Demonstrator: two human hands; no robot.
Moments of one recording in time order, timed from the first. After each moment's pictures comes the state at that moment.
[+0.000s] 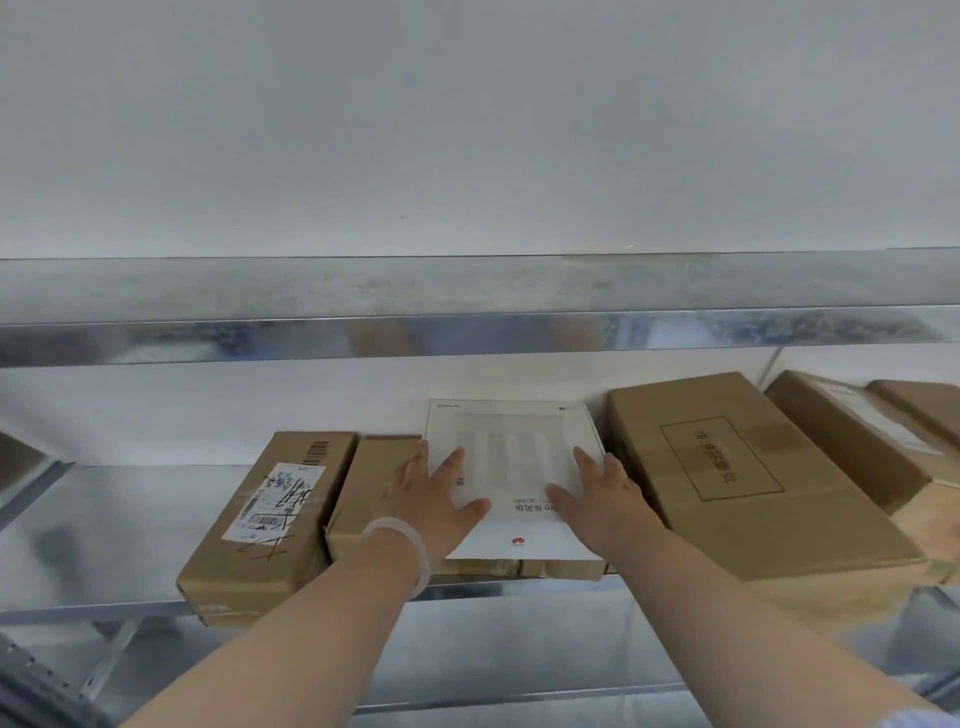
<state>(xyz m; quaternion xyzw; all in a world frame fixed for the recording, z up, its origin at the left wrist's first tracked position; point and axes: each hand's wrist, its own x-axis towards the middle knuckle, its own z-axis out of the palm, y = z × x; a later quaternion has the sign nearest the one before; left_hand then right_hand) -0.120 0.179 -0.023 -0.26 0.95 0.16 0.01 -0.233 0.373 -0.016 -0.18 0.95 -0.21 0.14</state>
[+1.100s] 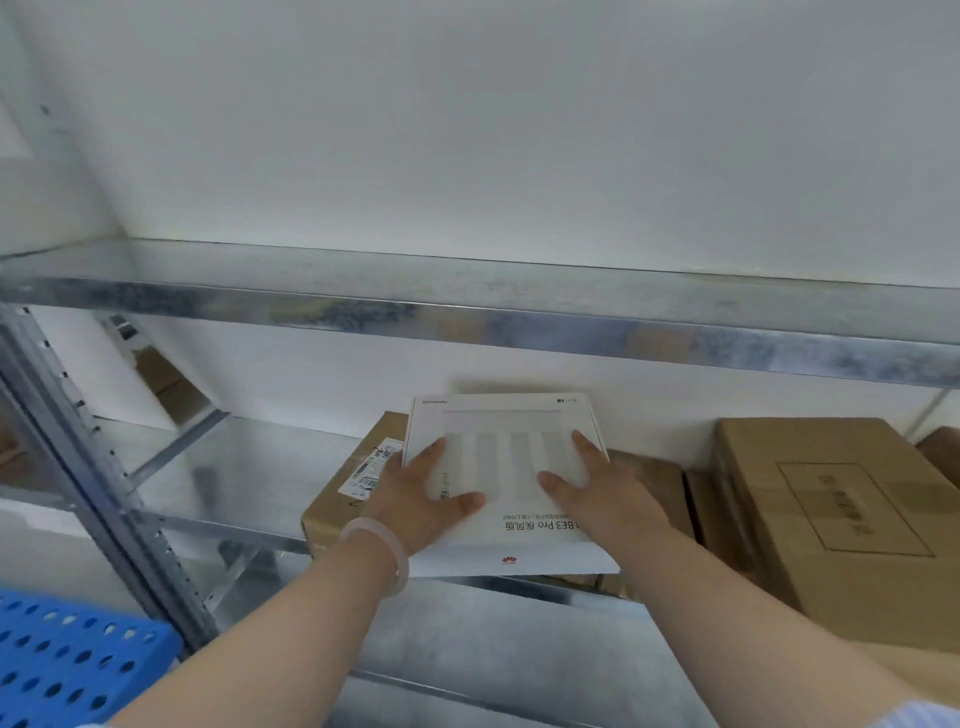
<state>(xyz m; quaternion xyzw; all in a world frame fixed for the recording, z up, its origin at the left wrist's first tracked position) -0.021 0.121 -0.012 -0.38 0.85 0.35 -0.13 -0.189 0.297 0.005 -0.28 0.91 -0.27 0.15</state>
